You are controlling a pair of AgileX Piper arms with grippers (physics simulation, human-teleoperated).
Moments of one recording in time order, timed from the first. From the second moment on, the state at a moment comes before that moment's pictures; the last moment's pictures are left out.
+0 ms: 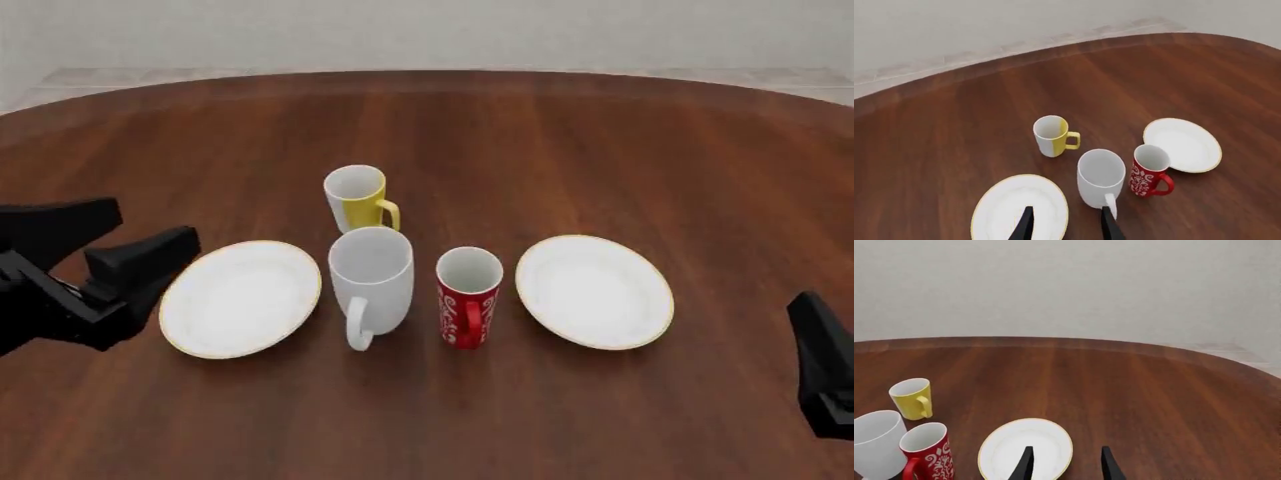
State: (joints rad) left arm -0.43 0.55 -0.40 0.14 0.01; right arm 0.00 0.00 0.00 0.00 -0.01
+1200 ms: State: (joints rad) left arm -0.66 0.88 -0.42 -0.04 -0.06; right arm 0.00 0.01 0.00 0.00 0.00
